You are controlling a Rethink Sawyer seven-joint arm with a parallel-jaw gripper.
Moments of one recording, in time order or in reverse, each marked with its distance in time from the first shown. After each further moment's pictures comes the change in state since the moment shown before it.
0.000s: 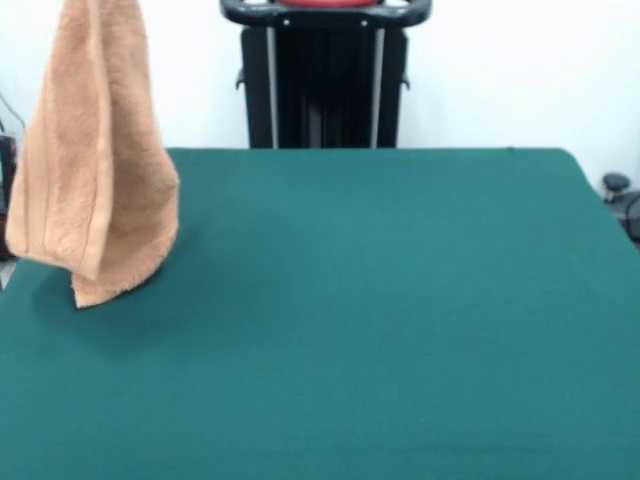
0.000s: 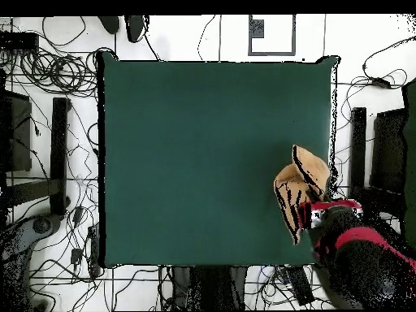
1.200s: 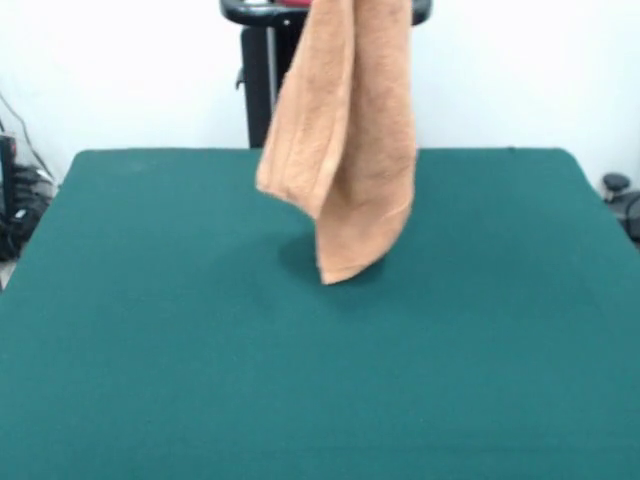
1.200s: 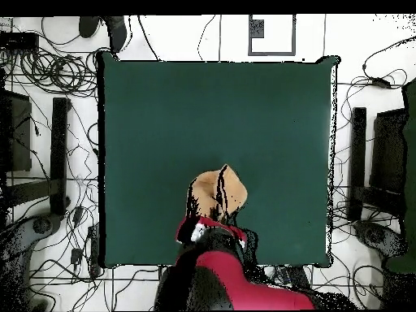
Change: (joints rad) arm 0.594 -0.359 -0.334 0.178 0.200 0.032 0.611
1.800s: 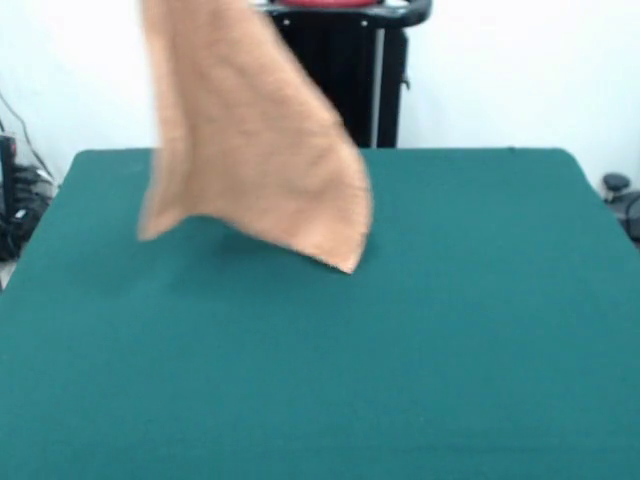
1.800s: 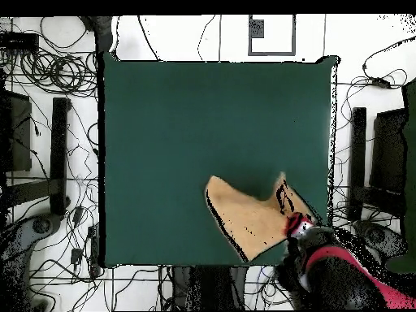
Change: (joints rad) arm -0.409 0.266 0.004 -0.116 -0.183 -0.009 -0.107
